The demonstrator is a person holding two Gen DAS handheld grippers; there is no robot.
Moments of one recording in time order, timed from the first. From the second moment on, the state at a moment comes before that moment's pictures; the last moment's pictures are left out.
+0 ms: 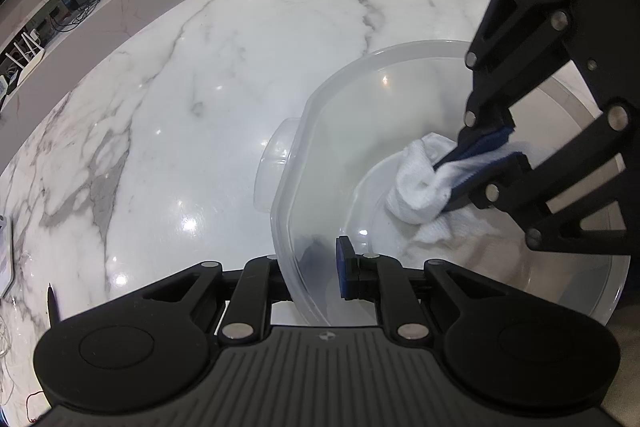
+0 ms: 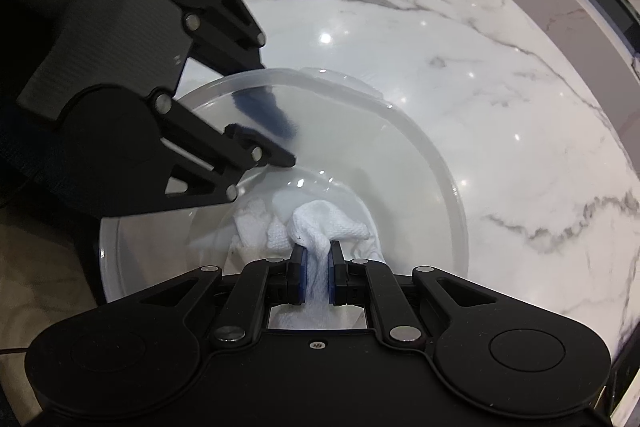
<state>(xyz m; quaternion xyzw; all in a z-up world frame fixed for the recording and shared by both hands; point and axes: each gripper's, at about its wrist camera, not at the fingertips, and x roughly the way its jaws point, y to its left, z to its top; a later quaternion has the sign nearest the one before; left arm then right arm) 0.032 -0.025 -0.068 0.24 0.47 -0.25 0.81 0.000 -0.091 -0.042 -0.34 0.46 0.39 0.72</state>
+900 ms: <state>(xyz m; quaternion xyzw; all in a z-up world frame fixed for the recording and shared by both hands) 0.036 -0.025 -0.069 0.25 0.47 -0.25 0.81 -0.100 -0.121 0.006 -0.30 0.40 0.42 0.76</state>
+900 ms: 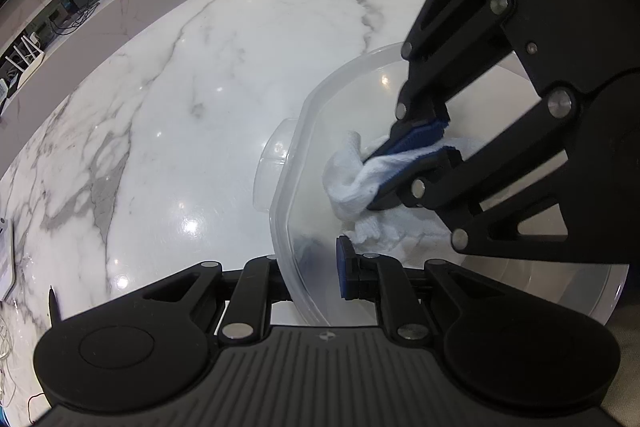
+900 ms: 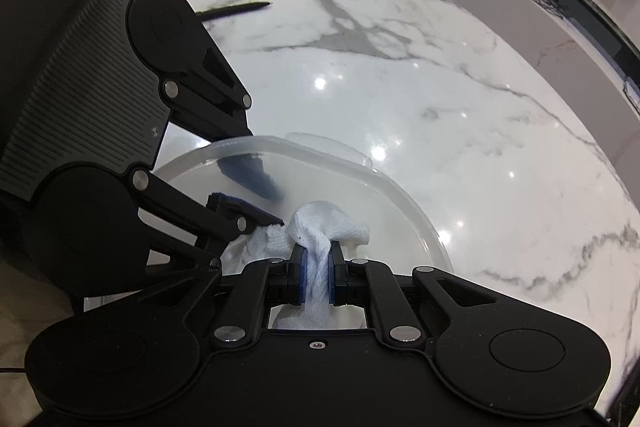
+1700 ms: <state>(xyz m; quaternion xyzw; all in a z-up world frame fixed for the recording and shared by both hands) 0.036 -0.025 -0.069 0.25 0.47 -0.25 0.81 -0.175 -0.205 0.038 -0.29 0.40 0.36 0.79</state>
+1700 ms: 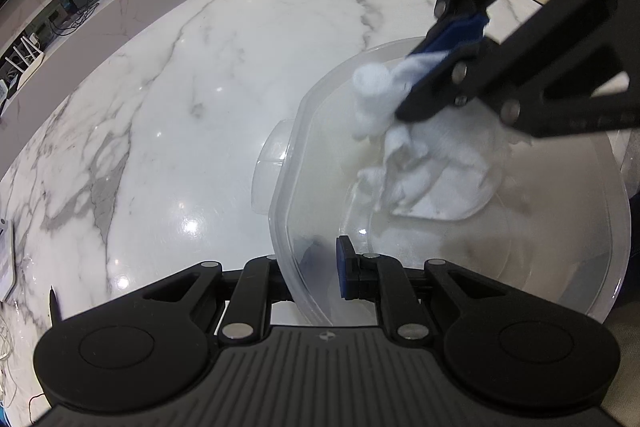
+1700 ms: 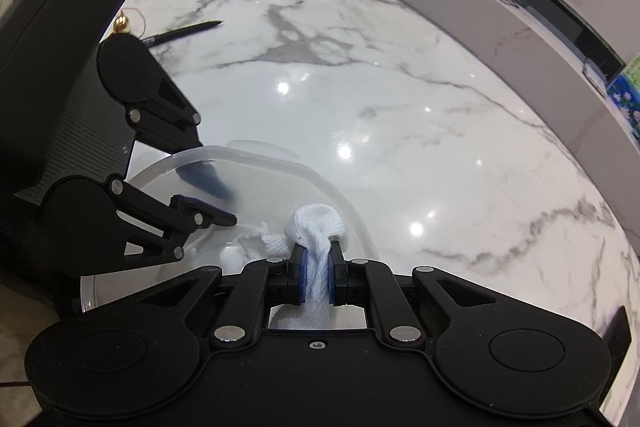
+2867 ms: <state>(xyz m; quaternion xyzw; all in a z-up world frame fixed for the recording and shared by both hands) 0.038 -0.026 -0.072 0.26 0.46 -0.26 0.81 -0.025 -0.122 0.019 -0.21 0.38 0.43 0.79</state>
